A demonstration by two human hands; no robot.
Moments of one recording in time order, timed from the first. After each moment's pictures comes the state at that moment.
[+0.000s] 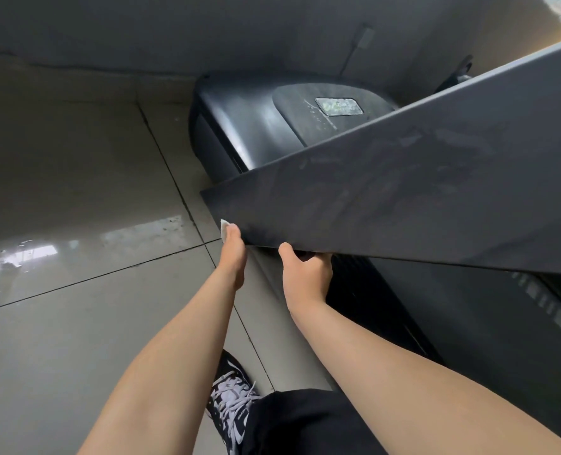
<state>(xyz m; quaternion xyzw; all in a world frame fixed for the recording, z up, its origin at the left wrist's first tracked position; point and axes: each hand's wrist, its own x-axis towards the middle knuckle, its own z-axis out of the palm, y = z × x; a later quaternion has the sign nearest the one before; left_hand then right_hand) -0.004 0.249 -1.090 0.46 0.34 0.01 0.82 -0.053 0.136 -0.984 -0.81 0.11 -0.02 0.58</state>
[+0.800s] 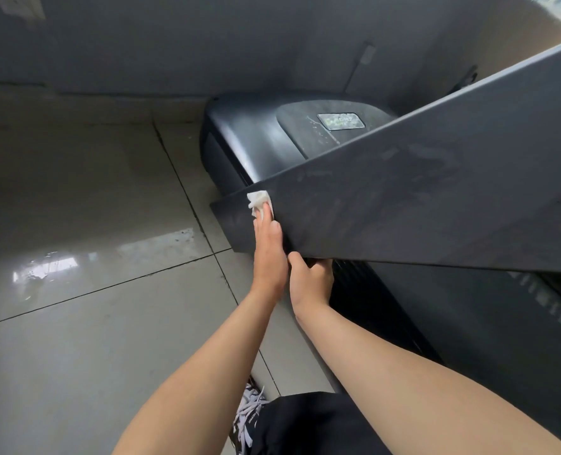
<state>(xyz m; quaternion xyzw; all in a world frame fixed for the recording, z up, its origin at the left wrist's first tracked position) -0.031 0.197 -1.010 0.63 0.16 0.23 0.72 -0.055 0.130 -0.971 -0.80 0.10 0.03 0.59</state>
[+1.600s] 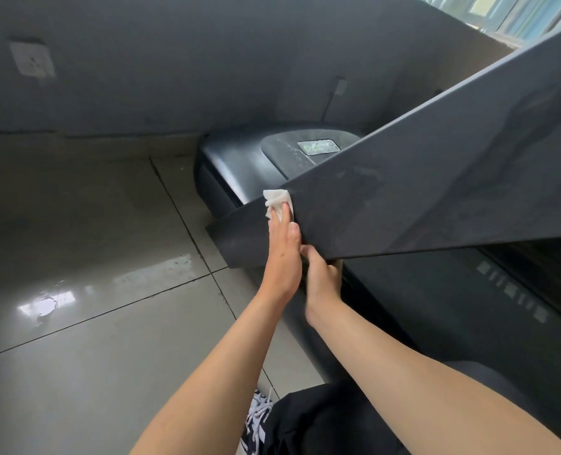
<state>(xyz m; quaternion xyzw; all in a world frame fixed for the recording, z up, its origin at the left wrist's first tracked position) -0.076 0.175 -0.924 0.67 0.03 0.22 0.71 -0.074 0.107 -0.912 -0.66 0.14 0.04 0.74</state>
